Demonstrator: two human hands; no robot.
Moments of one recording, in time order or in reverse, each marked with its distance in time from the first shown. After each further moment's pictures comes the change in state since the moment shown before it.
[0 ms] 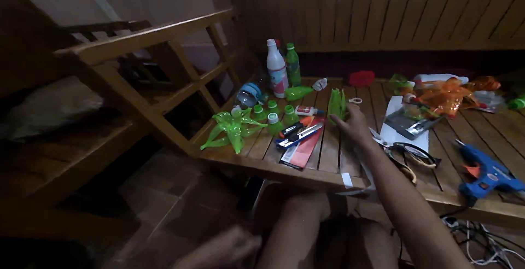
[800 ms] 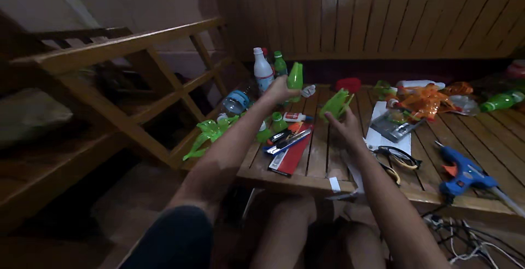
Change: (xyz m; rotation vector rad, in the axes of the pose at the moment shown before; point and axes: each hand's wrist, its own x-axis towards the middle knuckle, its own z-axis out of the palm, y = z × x) left_hand 0.244 0.167 -0.223 0.027 0.677 0.236; right_hand -0.011 -0.012 -0.015 0.307 0.068 0.097
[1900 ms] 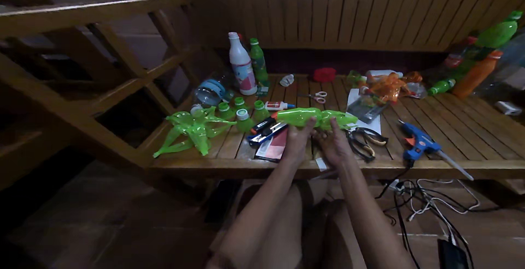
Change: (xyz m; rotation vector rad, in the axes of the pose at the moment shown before) left_hand -0.144 0.024 0.157 -1.255 0.172 0.025; right_hand -0.084 -0.026 0.020 0.982 0.272 0.465
